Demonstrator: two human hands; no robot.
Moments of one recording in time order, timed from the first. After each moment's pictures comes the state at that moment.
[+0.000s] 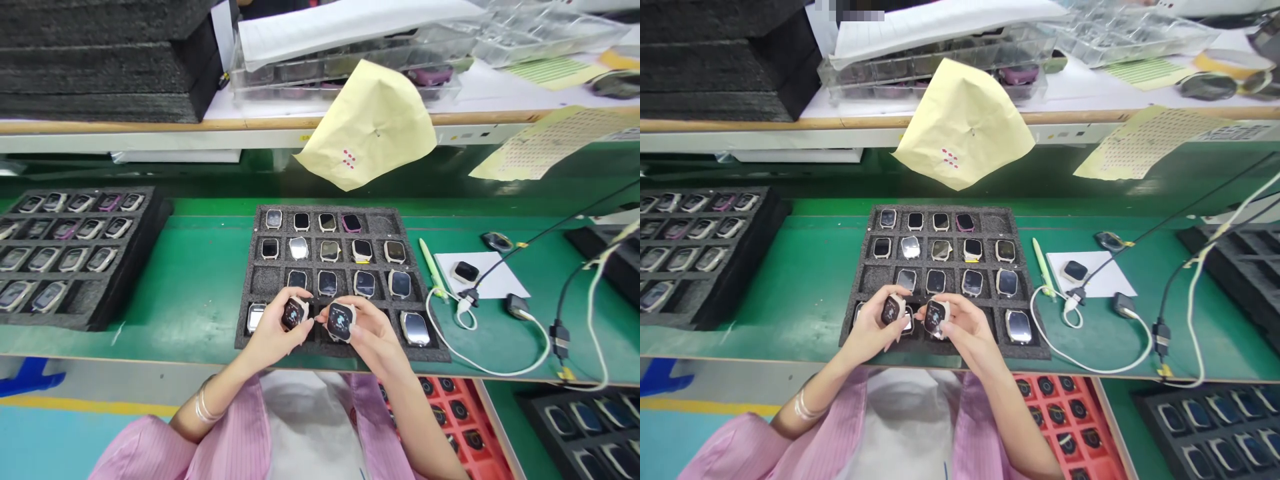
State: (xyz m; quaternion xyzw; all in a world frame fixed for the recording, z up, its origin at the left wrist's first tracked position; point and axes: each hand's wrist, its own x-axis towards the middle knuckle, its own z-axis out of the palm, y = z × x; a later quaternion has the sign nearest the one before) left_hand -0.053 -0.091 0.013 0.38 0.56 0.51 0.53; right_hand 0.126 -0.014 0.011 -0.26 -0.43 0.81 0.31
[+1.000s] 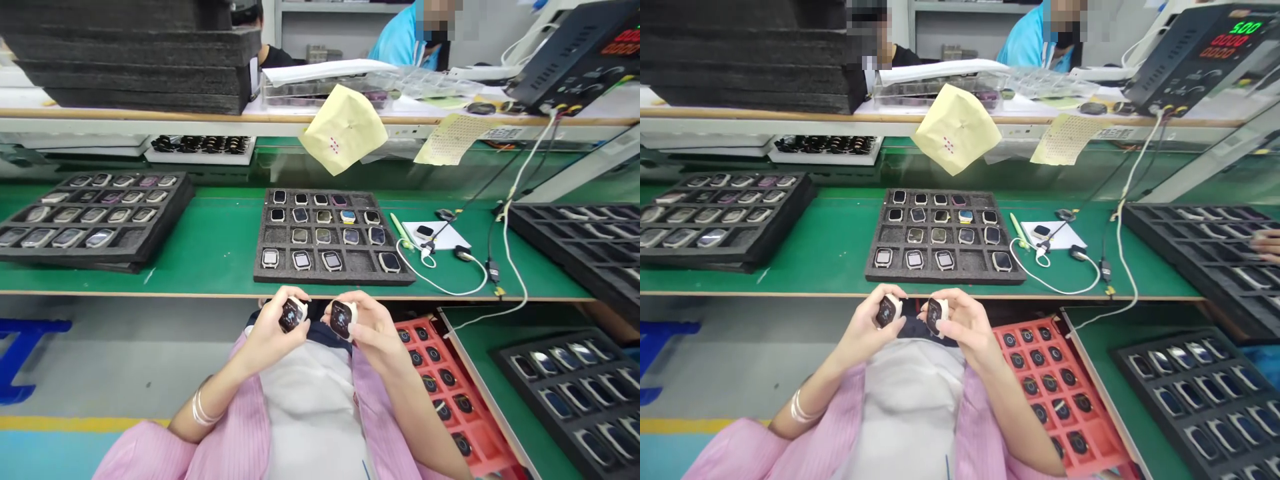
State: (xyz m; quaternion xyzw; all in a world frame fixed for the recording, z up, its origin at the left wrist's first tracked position) left_hand -0.027 -0.232 0.021 0.50 0.55 0.53 0.41; right_hand 0.152 -0.153 0.028 -0.23 -0.50 0.75 0.35
